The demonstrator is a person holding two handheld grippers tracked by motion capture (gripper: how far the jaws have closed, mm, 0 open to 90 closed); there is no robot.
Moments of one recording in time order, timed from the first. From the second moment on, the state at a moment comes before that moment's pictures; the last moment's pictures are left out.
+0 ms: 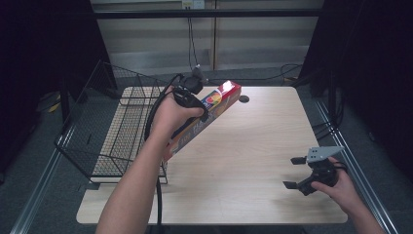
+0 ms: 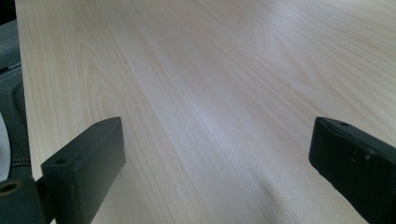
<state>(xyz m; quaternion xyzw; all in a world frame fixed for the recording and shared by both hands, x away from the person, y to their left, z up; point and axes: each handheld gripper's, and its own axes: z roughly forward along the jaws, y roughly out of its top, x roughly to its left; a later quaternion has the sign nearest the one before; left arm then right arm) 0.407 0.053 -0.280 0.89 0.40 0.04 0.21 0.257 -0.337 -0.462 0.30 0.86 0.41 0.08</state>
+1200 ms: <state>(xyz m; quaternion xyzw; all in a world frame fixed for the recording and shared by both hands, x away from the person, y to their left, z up) 0.408 0.121 -0.227 0.85 0.47 0.08 0.21 0.257 -0.335 -0.463 0.30 0.86 0.42 0.07</state>
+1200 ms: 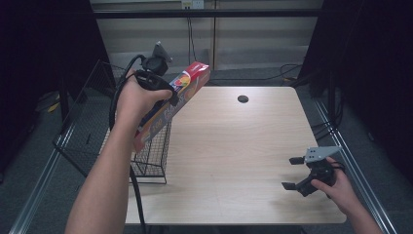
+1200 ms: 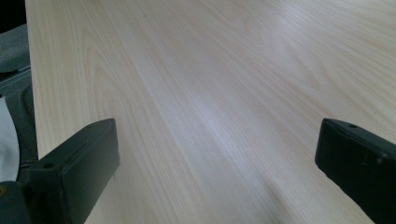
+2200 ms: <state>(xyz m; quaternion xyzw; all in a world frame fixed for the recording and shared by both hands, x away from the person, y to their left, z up) 0.406 0.177 -0.216 0.81 0.54 0.12 0.20 0.257 -0.333 -0.463 0.30 0.86 0.41 0.07</state>
